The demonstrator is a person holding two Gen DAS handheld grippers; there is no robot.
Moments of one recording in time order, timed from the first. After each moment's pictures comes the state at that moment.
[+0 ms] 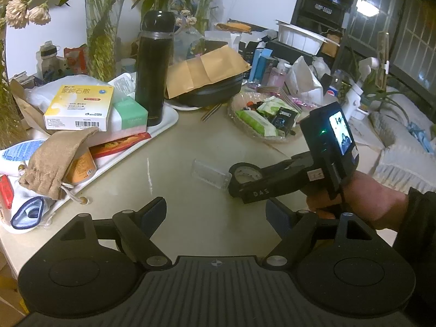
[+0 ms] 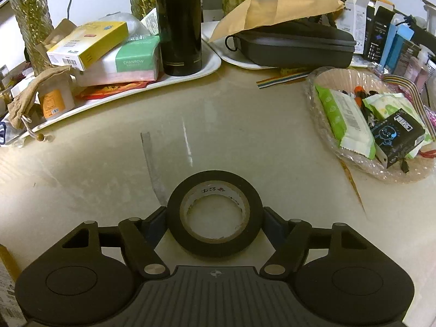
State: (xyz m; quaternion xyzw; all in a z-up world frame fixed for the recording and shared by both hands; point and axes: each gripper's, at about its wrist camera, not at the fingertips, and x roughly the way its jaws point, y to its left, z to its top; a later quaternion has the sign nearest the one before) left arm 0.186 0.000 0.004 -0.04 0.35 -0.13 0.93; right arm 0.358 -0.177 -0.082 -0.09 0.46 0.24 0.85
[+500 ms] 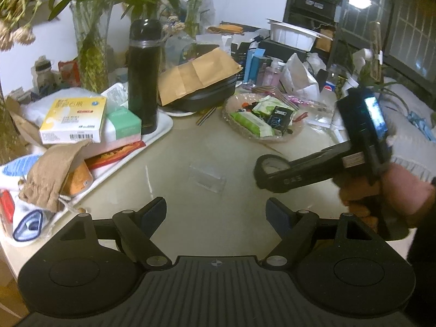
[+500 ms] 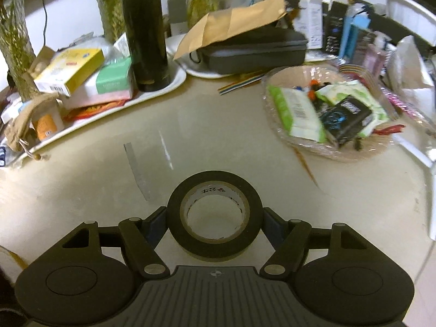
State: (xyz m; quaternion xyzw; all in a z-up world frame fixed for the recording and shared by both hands) left arm 0.186 -0.015 0.007 -0.01 0.34 -0.13 0.93; right arm 0.329 -0.215 -0.042 -0.05 0.45 0.18 0.87
